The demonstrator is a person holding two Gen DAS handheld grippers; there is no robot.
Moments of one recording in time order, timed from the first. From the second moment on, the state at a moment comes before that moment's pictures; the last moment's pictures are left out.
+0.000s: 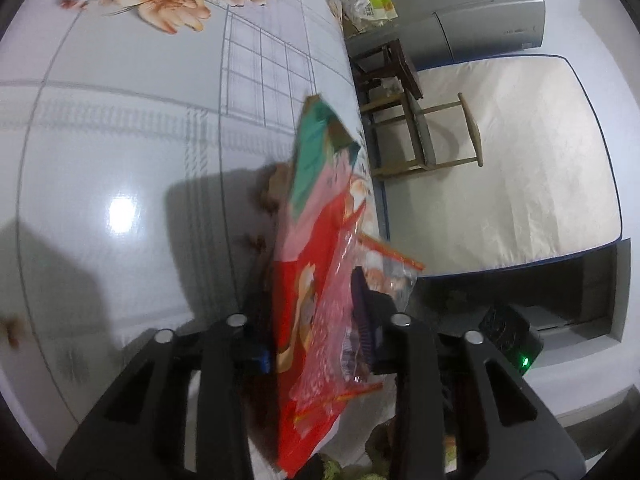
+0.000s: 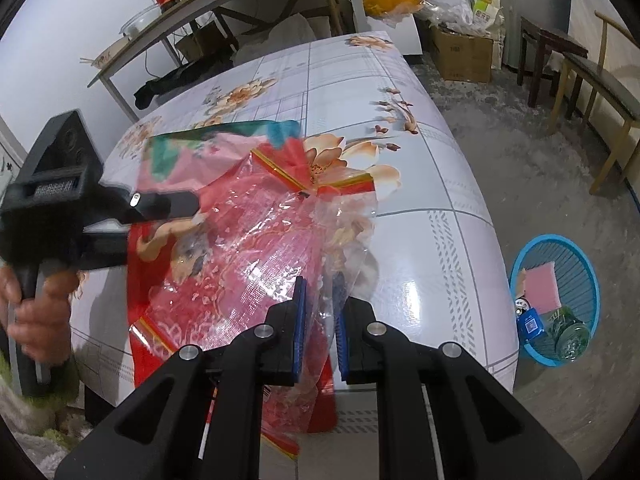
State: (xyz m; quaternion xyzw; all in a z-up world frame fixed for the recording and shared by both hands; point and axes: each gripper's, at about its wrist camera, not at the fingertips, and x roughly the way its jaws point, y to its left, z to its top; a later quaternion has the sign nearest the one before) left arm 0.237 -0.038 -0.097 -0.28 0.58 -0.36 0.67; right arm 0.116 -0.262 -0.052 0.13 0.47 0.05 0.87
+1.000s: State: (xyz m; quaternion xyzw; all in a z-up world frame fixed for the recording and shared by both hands) left arm 0.170 -0.052 0.016 -0.04 0.45 -0.29 0.84; right arm 0.106 -0.298 -0.010 0.25 0.41 0.05 0.88
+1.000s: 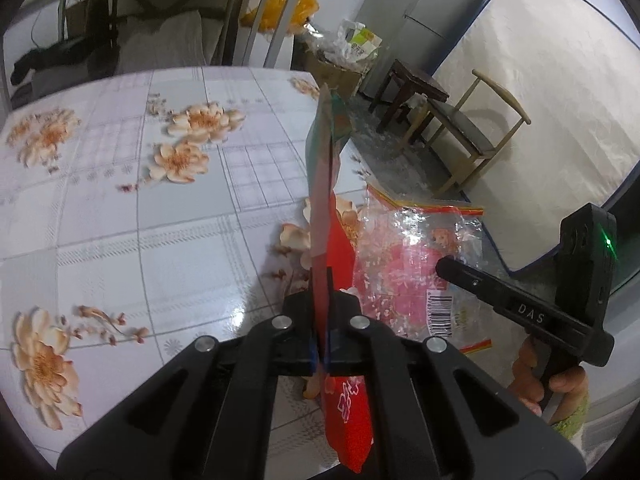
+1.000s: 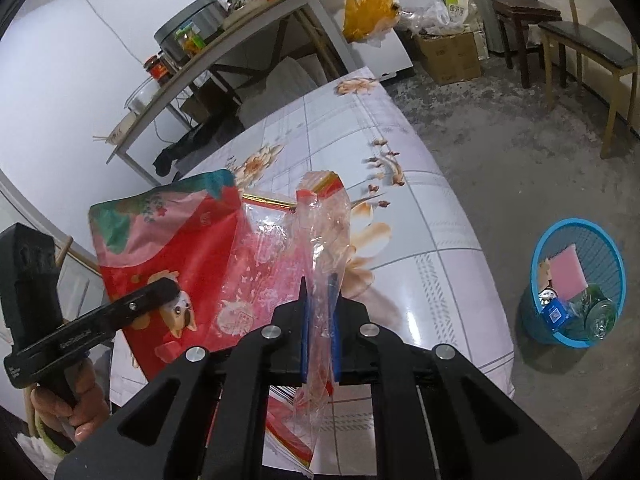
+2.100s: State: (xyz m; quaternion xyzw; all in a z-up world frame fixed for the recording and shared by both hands) left arm 0.152 -0.107 0.106 -0.01 0.36 -0.36 0.86; right arm 0.013 -0.416 0.039 0.32 0.28 -0.10 0.90
